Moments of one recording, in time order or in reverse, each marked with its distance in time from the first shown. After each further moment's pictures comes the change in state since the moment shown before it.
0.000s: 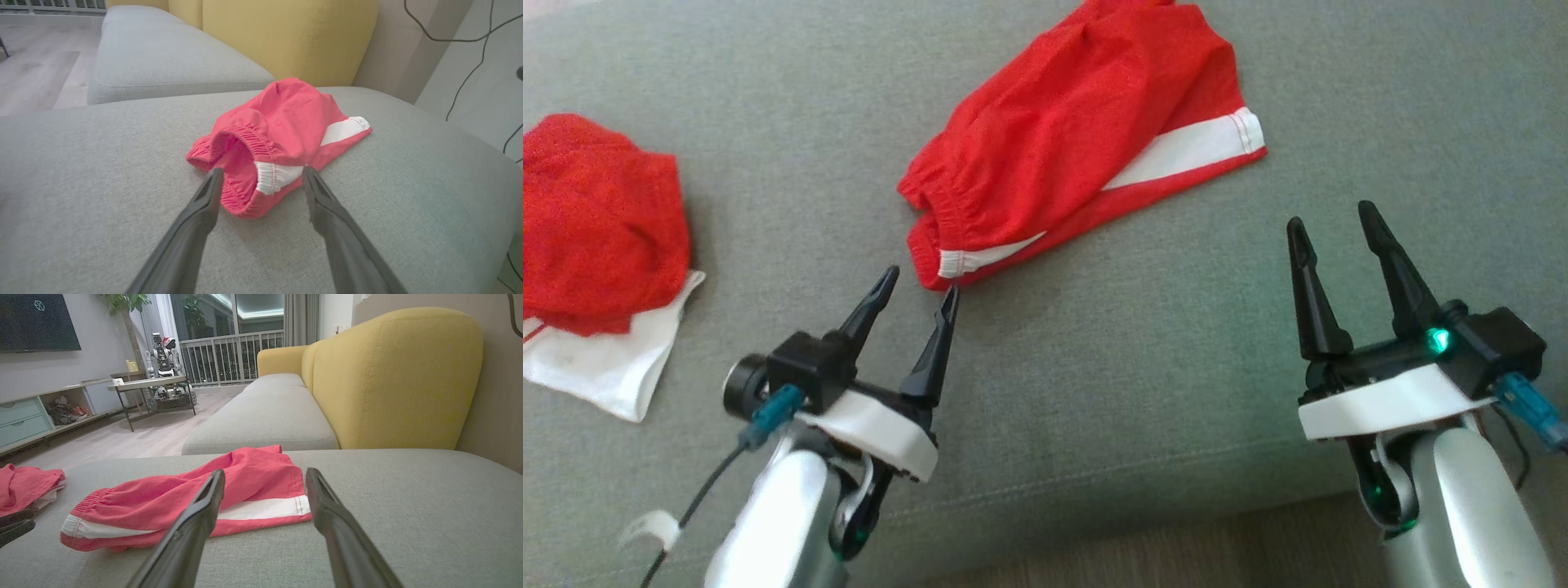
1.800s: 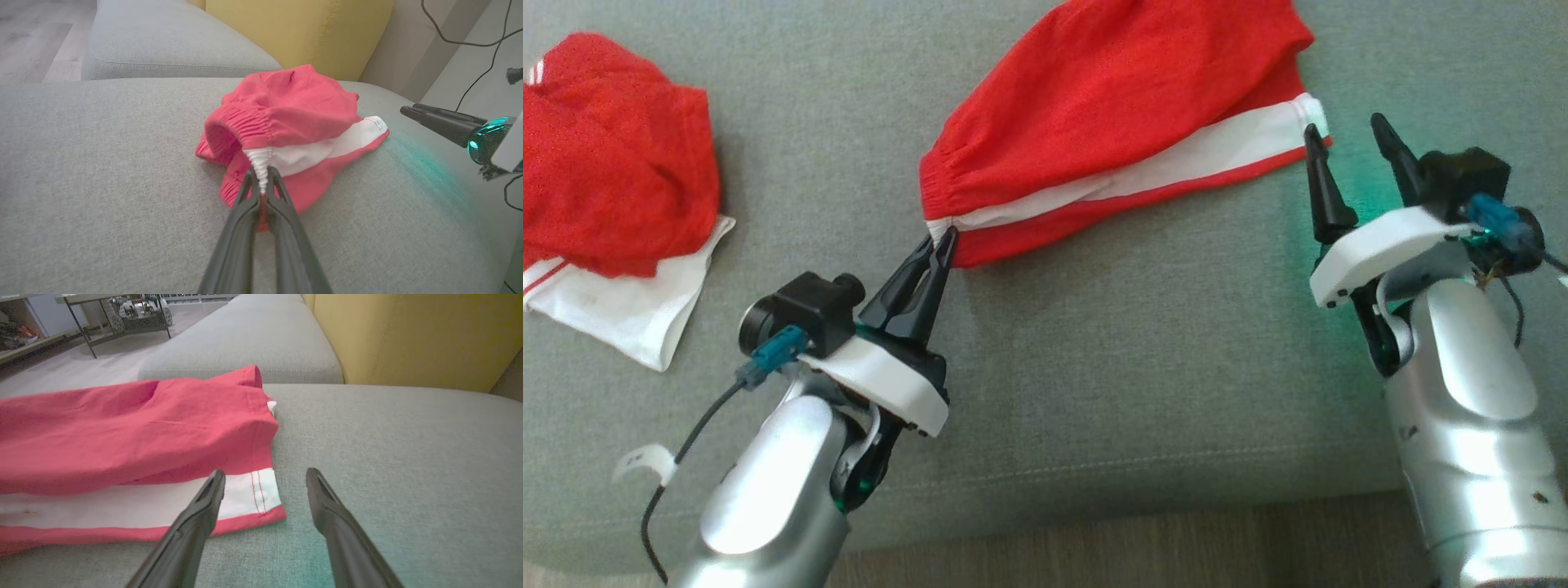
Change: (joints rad) left arm -0.153 0.061 -0.139 0.044 -0.163 -0.006 0.000; right arm -0.442 -0.003 -0.116 0.592 -0.134 0.000 0.037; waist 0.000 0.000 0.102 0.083
